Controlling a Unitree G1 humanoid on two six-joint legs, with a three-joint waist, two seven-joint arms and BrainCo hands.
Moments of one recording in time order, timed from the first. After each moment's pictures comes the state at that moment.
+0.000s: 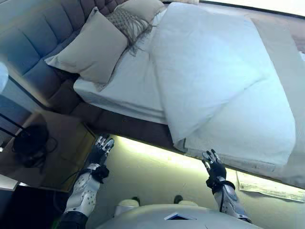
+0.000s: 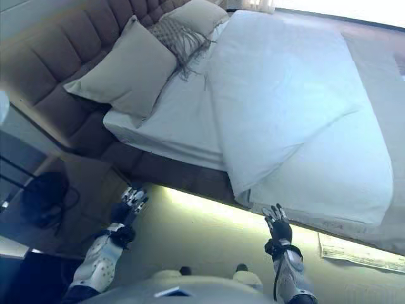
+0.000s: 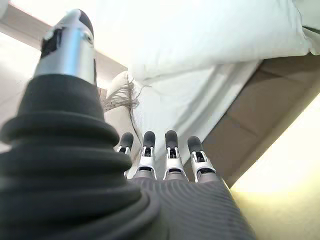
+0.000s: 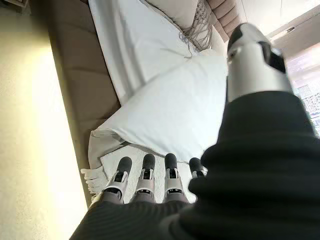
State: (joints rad) left arm 0.24 0.33 -0.13 0.26 -0.75 -0.10 -0.06; right arm 0.26 -0.25 0.12 0.47 0.76 -0.17 -0.01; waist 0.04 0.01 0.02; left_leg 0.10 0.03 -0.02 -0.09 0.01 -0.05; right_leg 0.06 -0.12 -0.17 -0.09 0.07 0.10
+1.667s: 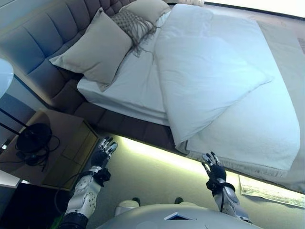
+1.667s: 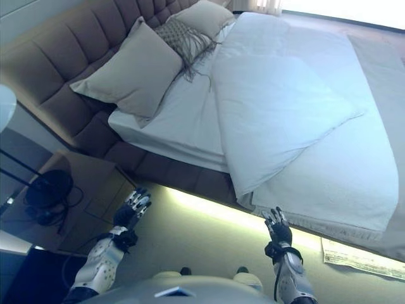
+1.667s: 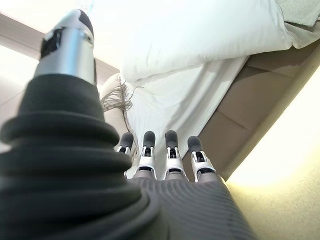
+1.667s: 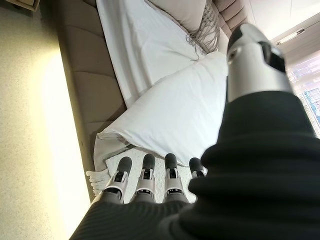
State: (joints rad) left arm 0.24 0.33 -0.15 0.30 -0.69 -0.10 -0.09; right arm 0.28 -0.25 0.13 0.47 0.76 -0.15 -0.02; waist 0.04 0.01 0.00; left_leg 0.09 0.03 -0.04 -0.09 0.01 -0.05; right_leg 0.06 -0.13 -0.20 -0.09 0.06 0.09
